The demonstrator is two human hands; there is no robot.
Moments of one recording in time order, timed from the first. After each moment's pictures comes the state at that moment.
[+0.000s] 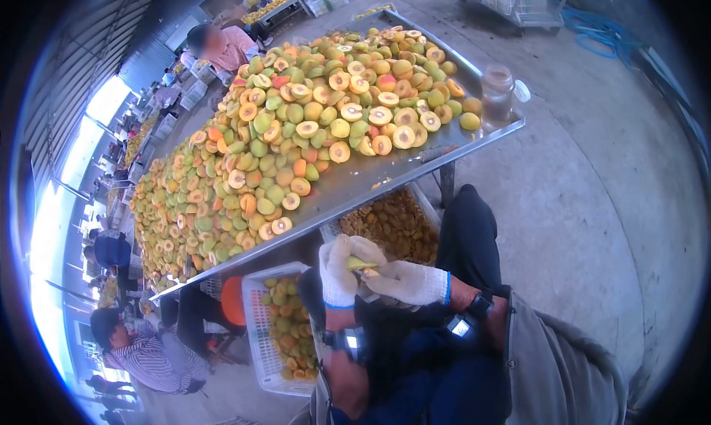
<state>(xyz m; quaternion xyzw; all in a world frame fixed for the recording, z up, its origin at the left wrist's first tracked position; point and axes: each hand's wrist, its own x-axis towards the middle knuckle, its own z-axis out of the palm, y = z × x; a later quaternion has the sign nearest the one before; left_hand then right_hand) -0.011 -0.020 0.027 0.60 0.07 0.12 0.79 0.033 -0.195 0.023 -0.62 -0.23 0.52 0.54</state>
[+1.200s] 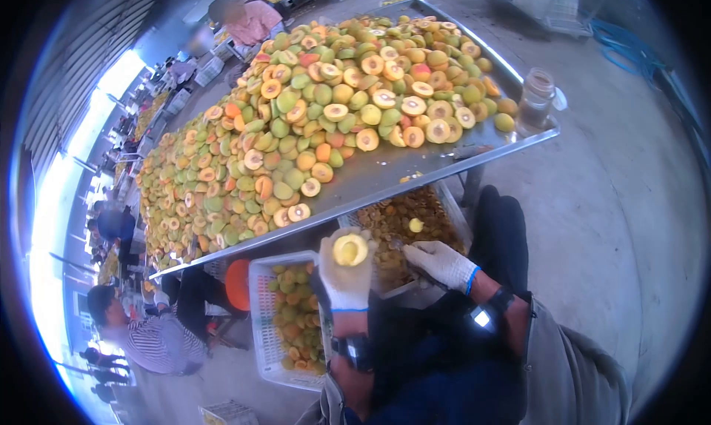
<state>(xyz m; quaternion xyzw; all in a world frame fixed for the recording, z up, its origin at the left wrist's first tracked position) -0.019 0.017 -0.022 0.51 0.19 0.29 0.78 0.058 -0.169 -0.045 -0.65 -0.11 0.44 0.61</state>
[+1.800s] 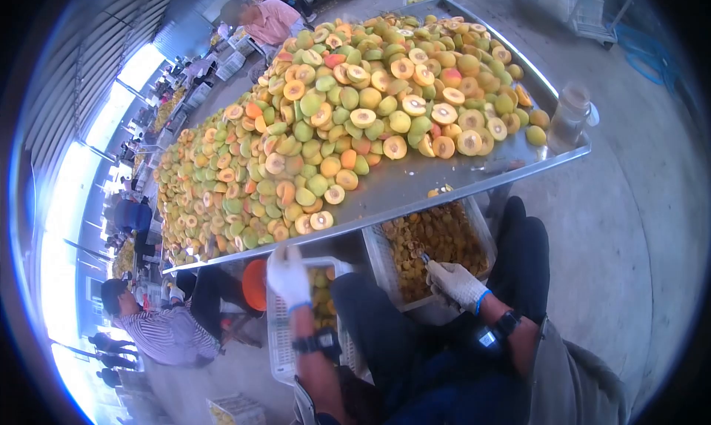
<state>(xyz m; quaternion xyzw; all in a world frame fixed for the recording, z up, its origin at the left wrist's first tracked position) -0.045 0.185 -0.015 0.84 0.42 0.31 0.16 0.060 -0.149 -0.060 -0.65 0.02 0.50 0.57</state>
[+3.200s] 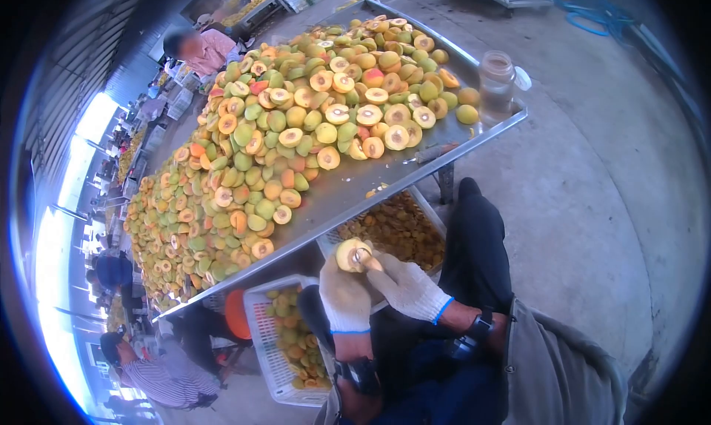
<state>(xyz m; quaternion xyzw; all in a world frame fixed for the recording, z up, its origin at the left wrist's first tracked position) 0.007 -0.017 -0.026 0.30 0.21 0.12 0.92 0.032 -0.167 -0.011 -0.73 -0.15 0.24 0.62</state>
